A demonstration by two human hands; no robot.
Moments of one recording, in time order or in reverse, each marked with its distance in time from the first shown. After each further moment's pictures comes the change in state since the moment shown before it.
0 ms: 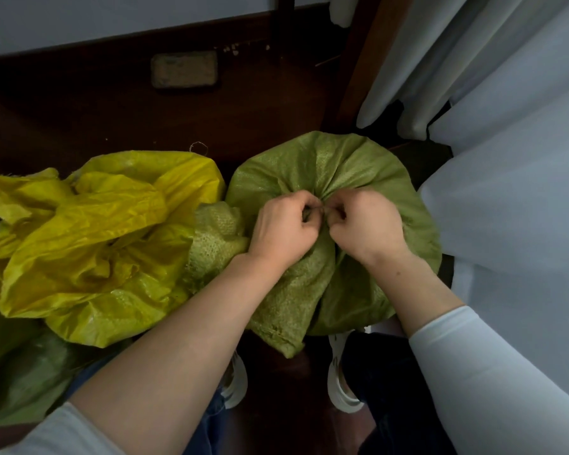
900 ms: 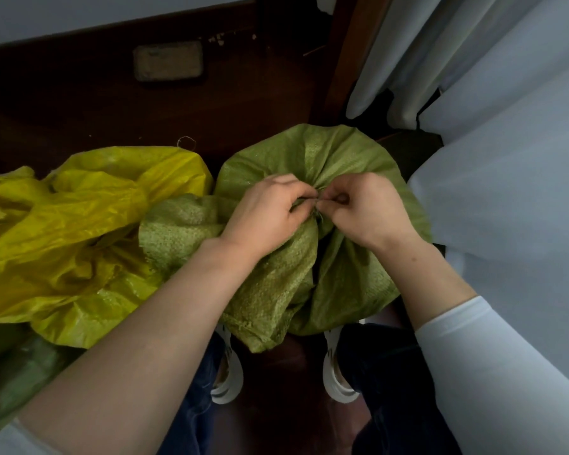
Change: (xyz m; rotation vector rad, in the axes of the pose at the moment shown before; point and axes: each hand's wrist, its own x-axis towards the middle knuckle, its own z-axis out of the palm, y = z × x) left_hand 0.011 -0.006 -0.016 0.082 -0.113 0.288; right_hand 0.000 0.007 -0.017 0.234 -0.062 0.014
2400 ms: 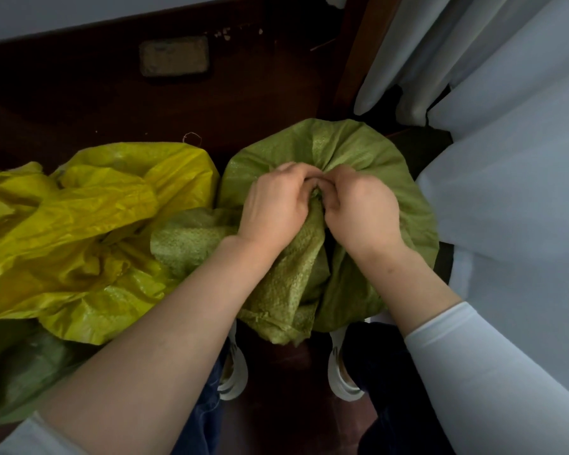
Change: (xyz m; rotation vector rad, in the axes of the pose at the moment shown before) left_hand 0.003 0.008 0.004 -0.027 0.178 -0.131; right_hand 0.003 -0.005 0.027 -0.187 0.241 -0.097
